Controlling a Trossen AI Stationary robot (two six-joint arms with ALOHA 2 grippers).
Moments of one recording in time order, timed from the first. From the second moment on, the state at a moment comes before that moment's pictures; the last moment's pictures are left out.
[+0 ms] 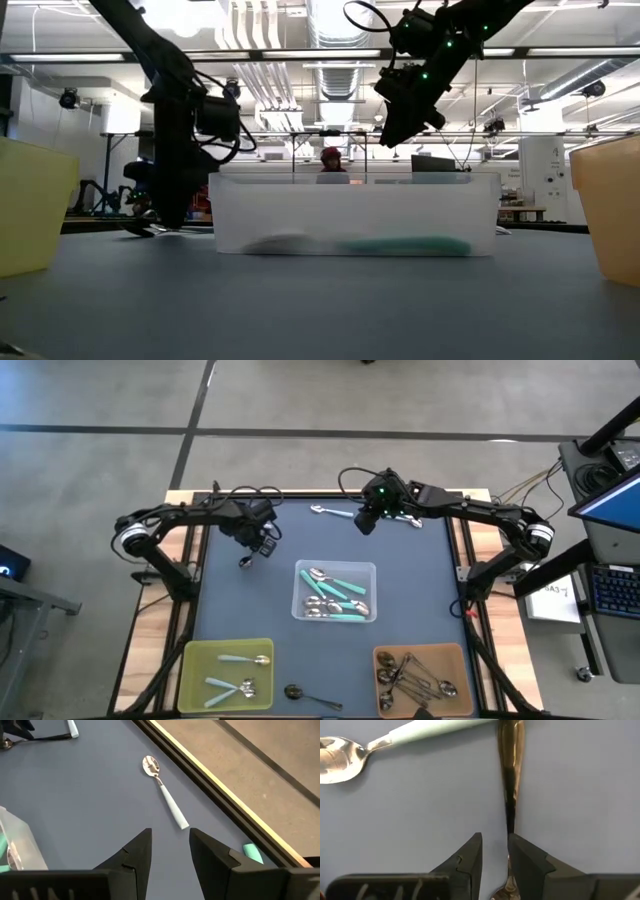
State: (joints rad) left arm 0.62 1.59 0.85 -0.71 -0.14 -0.43; right arm -0.52 1.50 1.15 -0.44 0.07 0.10
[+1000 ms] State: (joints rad) left arm 0.62 1.60 0.78 -0.68 -0.05 -0.51; right arm -0.52 1.50 1.15 -0.43 0.08 0.09
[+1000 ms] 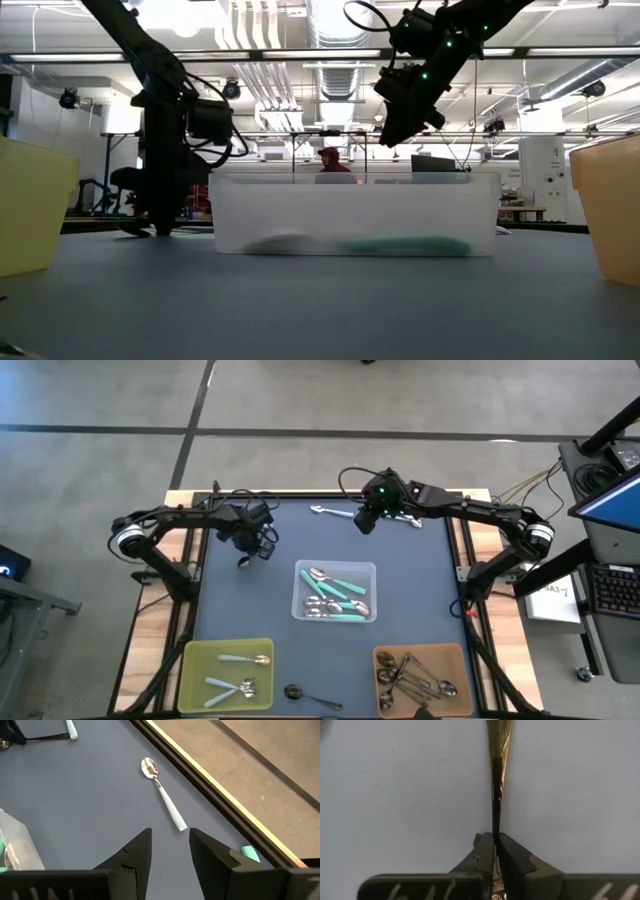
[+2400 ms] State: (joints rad) left arm 0.41 1.49 0.98 0.03 0.07 -0.69; right arm -0.45 1.50 1.15 -0.05 -0.10 0.91
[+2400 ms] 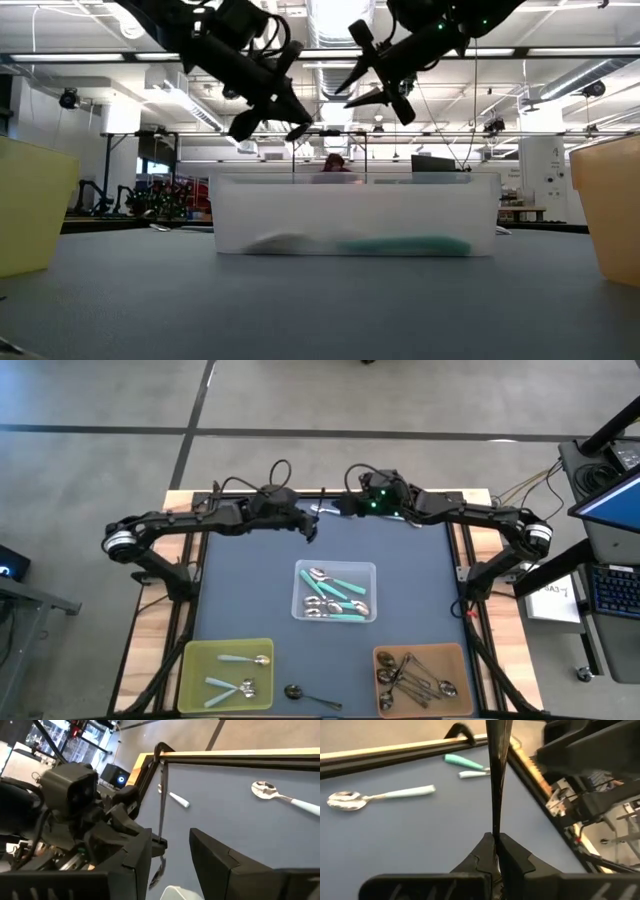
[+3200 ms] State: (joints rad) left arm 0.39 1.64 1.22 -0.05 0.07 -0.68; right arm -0.44 1.50 1.15 -0.04 -0.05 0.86
